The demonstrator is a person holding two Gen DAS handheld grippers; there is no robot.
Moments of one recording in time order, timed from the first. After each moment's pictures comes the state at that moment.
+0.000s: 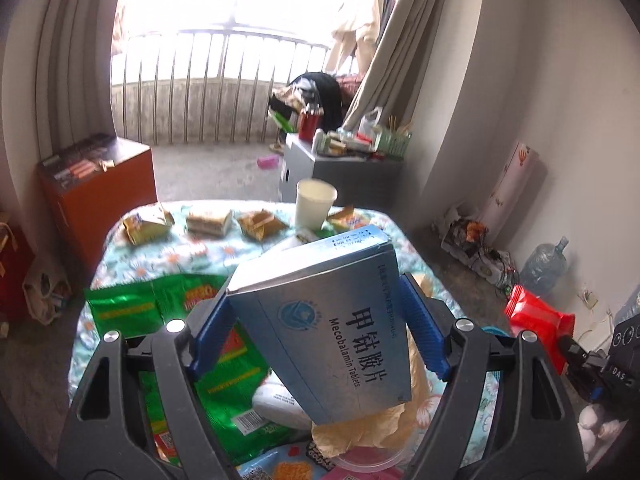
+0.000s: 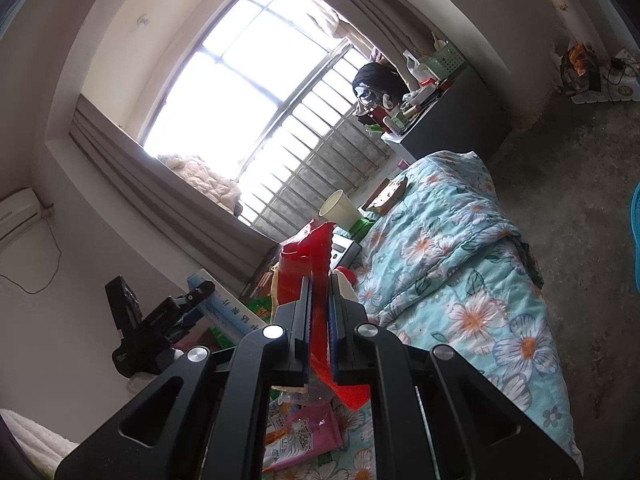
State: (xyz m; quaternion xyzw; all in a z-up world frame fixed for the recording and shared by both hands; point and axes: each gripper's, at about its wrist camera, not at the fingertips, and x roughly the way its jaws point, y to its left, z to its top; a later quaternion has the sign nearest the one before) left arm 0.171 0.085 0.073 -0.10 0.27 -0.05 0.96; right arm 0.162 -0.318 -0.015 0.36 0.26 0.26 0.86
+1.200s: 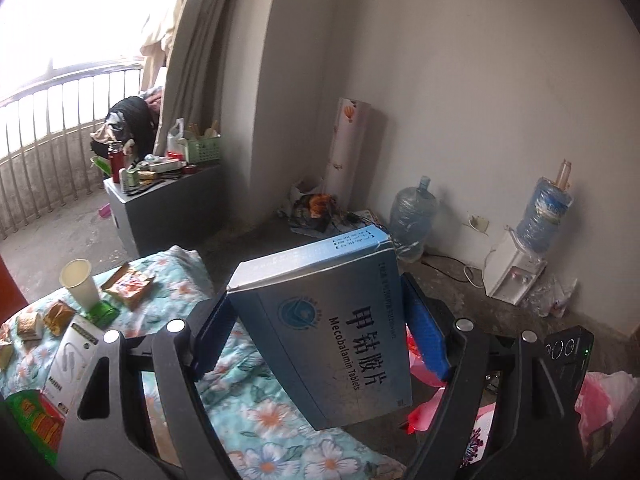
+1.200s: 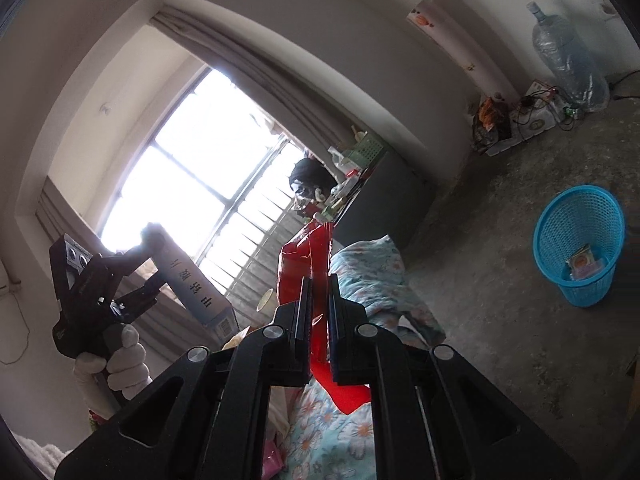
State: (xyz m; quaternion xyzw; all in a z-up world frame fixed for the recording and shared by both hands) left arm 0.201 -0.207 0.137 0.02 0.27 -0.34 0.90; right arm 0.063 -0.470 -0.024 0.43 0.15 0.07 0.89
